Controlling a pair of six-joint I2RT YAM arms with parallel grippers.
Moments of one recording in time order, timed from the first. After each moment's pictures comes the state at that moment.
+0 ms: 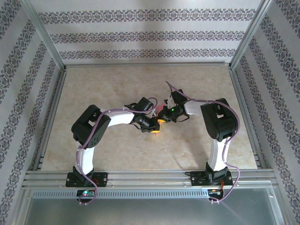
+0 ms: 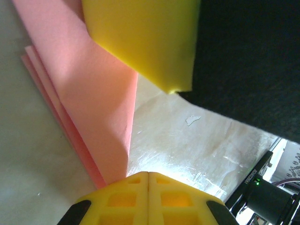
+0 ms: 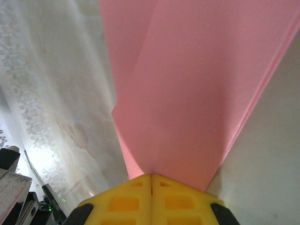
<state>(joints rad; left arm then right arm) -0.66 1.98 1.17 -0.29 0.61 -0.75 0.36 1.96 1.05 -0.25 -0.72 0.61</state>
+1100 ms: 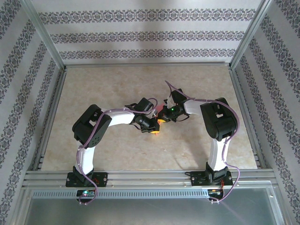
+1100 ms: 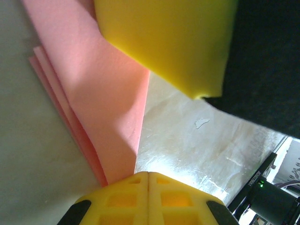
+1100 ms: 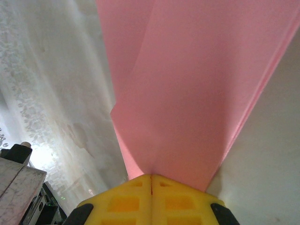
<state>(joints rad) -0.66 1.99 1.17 -0.28 0.61 -0.75 0.36 1.97 1.08 -0.28 -0.72 0.59</state>
